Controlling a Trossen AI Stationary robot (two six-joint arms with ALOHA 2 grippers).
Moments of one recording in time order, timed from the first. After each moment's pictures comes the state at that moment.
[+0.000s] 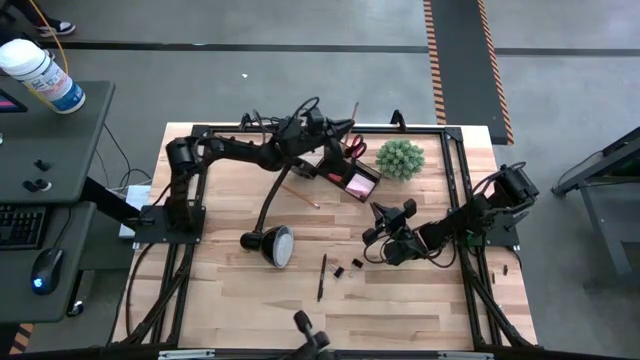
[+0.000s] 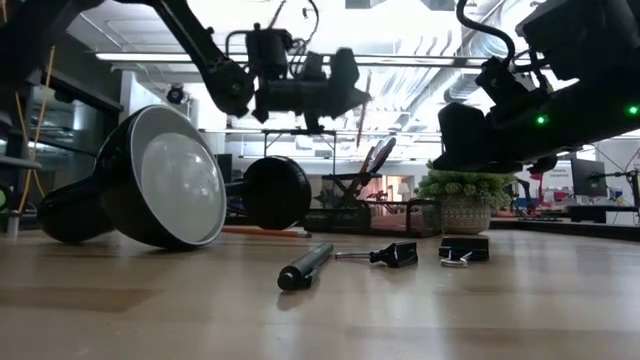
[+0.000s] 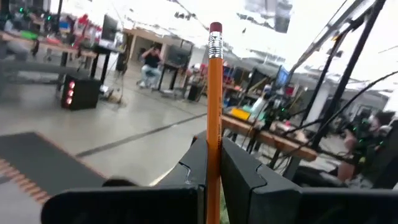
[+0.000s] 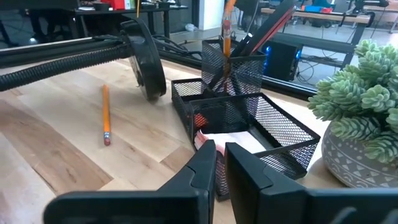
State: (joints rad) left arm 0.54 1.98 1.13 1.01 0.03 -0.29; right arm 0.41 1.67 0.45 0.51 1.27 0.69
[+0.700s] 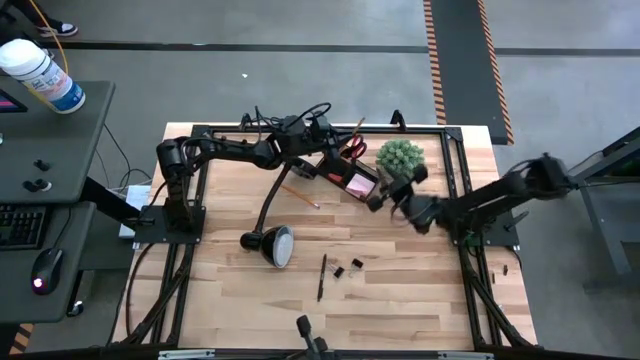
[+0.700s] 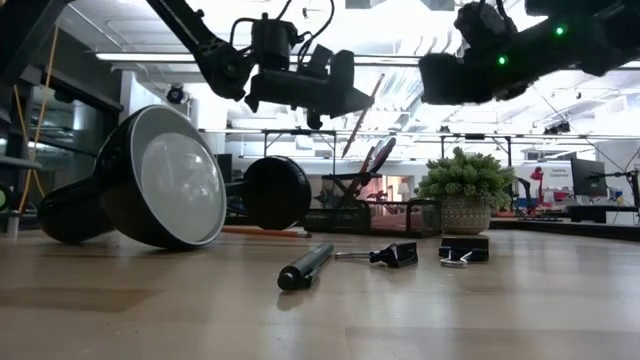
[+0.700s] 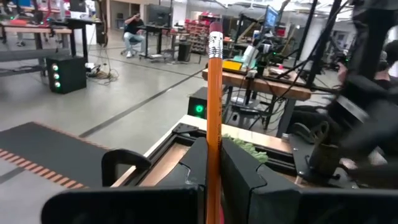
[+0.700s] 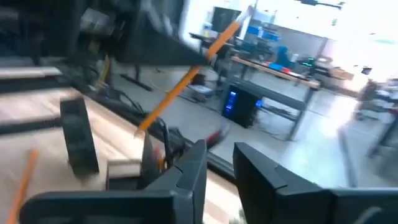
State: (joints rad) left arm 0.54 1.90 1.14 0.75 0.13 -0.11; right arm 0.17 1.32 0.41 0.84 1.18 -0.14
